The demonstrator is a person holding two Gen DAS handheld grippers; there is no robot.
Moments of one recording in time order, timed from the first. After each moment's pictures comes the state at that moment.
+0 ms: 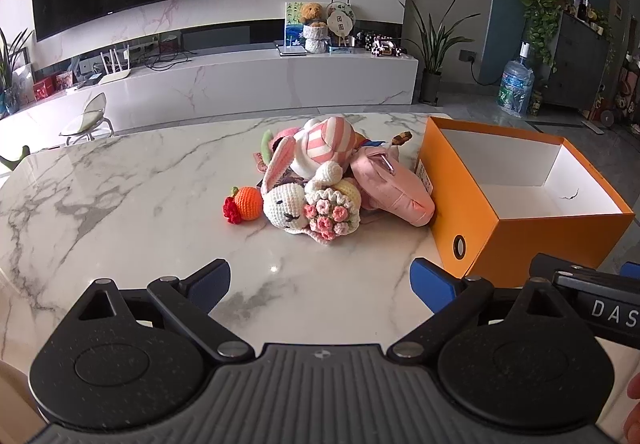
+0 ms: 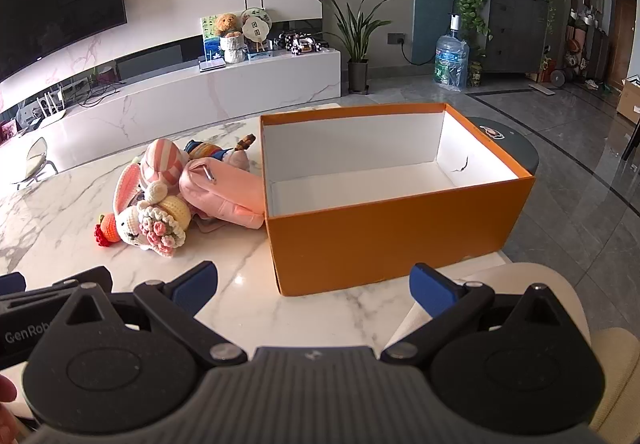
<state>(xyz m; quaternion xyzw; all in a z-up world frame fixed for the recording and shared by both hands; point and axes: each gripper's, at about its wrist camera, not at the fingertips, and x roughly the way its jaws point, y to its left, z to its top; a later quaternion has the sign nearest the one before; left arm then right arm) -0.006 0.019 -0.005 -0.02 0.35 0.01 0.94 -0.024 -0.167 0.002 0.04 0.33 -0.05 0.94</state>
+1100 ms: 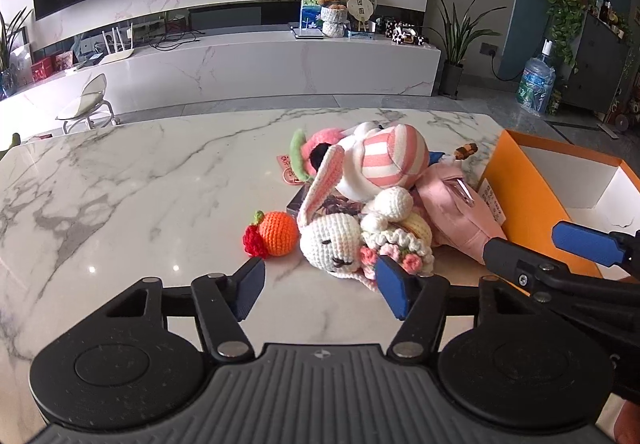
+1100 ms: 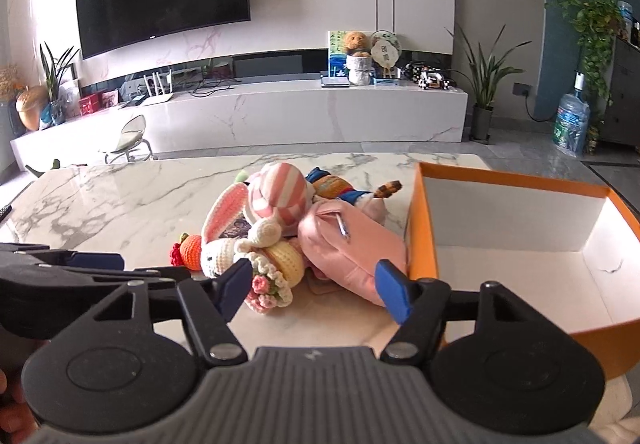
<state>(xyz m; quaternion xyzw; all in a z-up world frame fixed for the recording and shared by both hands) 0.092 0.073 -0.040 -0.03 0.37 0.02 0.93 0.076 -0.097 -0.024 -0.02 0.29 0.14 0.95</state>
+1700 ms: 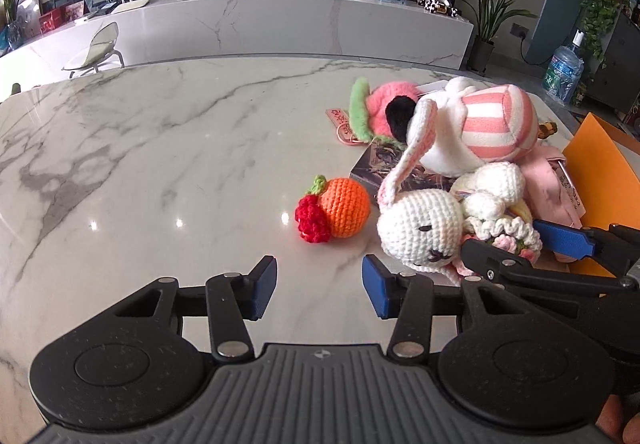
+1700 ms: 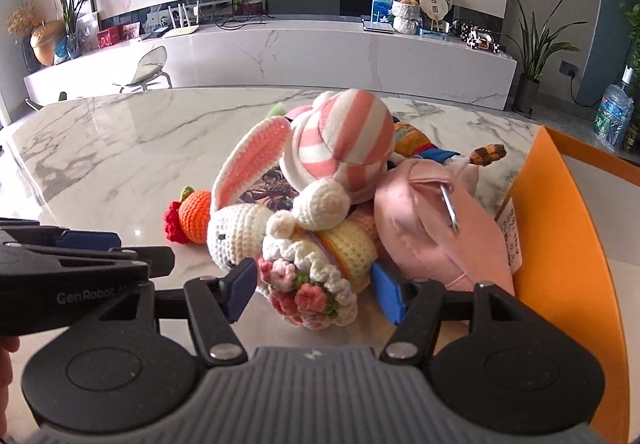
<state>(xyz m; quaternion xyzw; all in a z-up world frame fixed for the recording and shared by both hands) 0.125 0.125 -0.089 -0.07 0.43 0.04 0.90 0.150 -0.032 -0.090 -0.08 0.36 0.17 0.92</state>
